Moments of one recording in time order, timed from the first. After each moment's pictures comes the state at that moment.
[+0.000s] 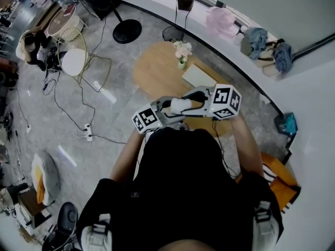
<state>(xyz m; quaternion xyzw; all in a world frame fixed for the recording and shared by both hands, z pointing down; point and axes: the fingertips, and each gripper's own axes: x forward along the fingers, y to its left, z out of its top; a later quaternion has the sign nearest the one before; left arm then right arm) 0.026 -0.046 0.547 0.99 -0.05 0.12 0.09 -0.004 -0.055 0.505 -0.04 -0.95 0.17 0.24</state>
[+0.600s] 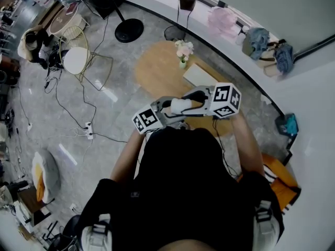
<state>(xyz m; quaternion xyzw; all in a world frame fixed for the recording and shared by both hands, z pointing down) 0.027 -0.038 0.548 0.99 -0.06 0.13 0.08 -0.002 -0.046 0.507 -0.06 -0.95 0.19 0.24</state>
